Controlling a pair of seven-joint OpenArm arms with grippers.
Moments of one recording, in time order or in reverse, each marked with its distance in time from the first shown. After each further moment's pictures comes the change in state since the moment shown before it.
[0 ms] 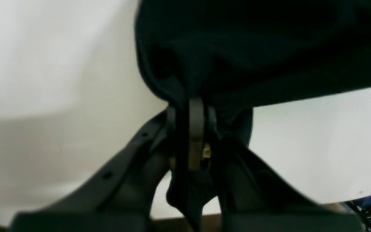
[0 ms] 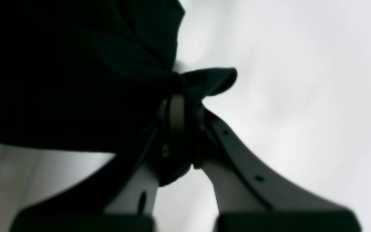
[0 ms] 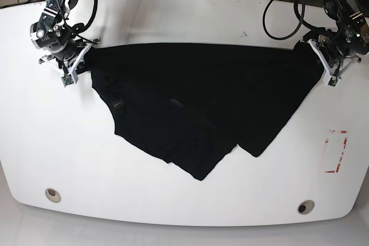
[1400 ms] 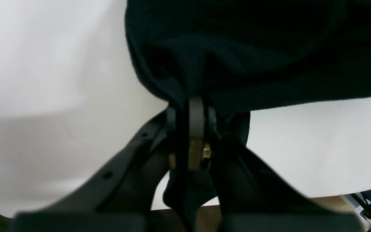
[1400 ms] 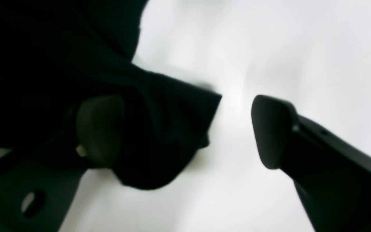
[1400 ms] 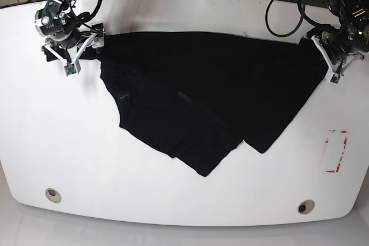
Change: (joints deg) left arm 1.0 -1.2 0.1 0.0 0.1 0.0 -0.1; right arm -3.4 -4.7 2.2 6.3 -0.7 0.0 -2.4
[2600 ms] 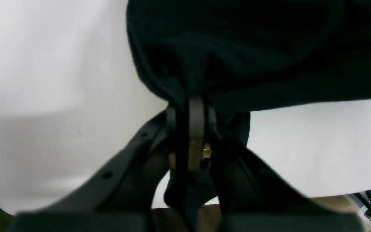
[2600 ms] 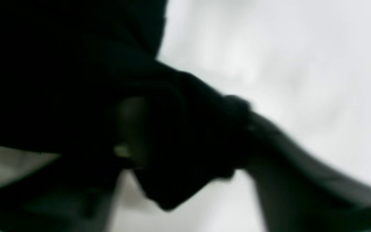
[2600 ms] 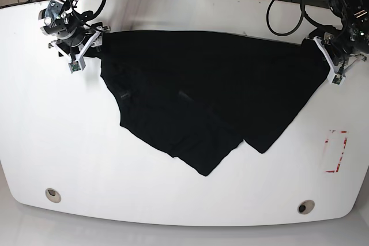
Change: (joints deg) left arm -0.2 -1.0 0.1 0.0 0.0 0.0 0.1; right arm 0.1 -0.4 0.0 -4.8 1.3 0.0 1.2
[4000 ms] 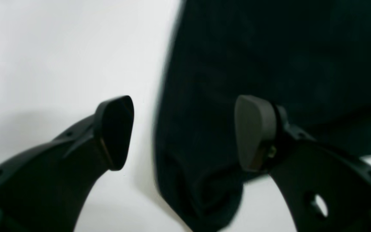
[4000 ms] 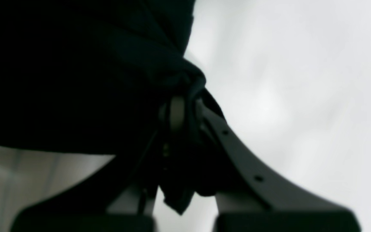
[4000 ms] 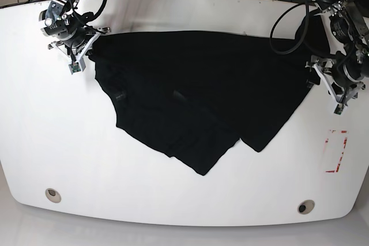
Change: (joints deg) left arm -14.2 0.1 1.2 0.1 -8.5 0.0 7.3; right arm 0.5 0.0 -0.3 0.0 -0.6 0.0 0.0
